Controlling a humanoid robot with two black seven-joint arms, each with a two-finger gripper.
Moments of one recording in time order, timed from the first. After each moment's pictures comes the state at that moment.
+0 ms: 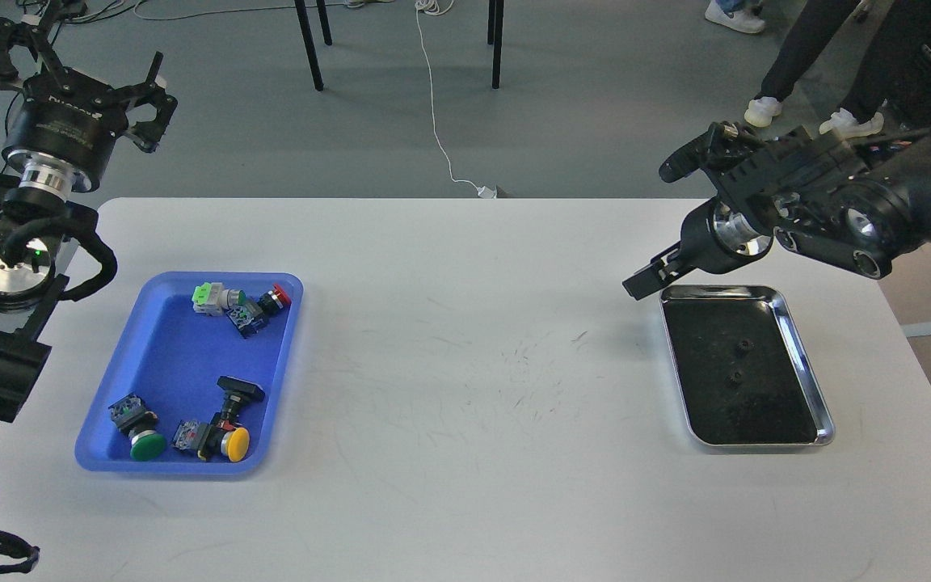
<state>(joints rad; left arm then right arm) -0.64 0.43 -1.20 -0.87 -0.16 -0.39 -0.14 1.59 -0.29 -0.95 0.84 -1.04 0.38 0.42</state>
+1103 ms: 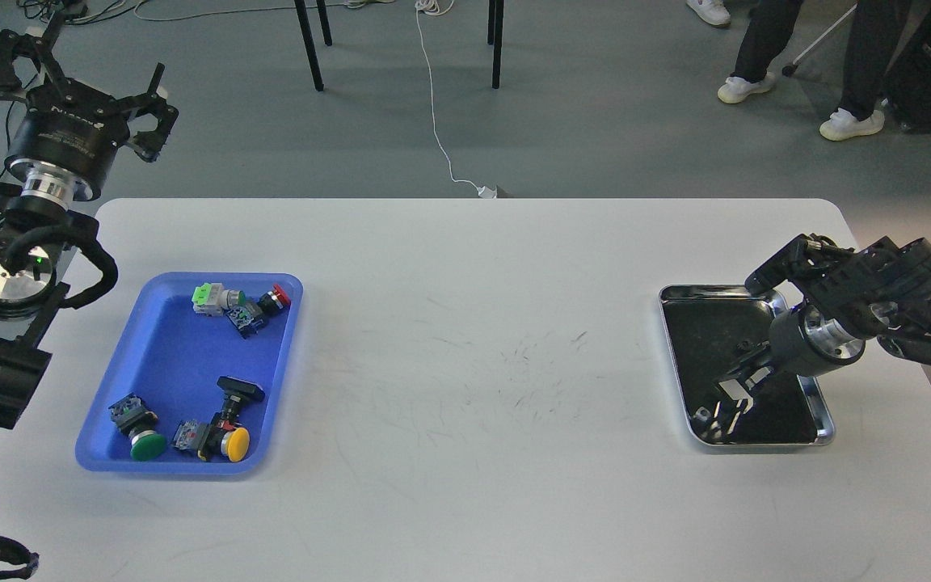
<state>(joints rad) -0.62 0.43 -1.19 -0.87 -0.16 -0.39 -0.14 1.41 -0.49 -0.93 0.95 -1.27 0.27 0.45</state>
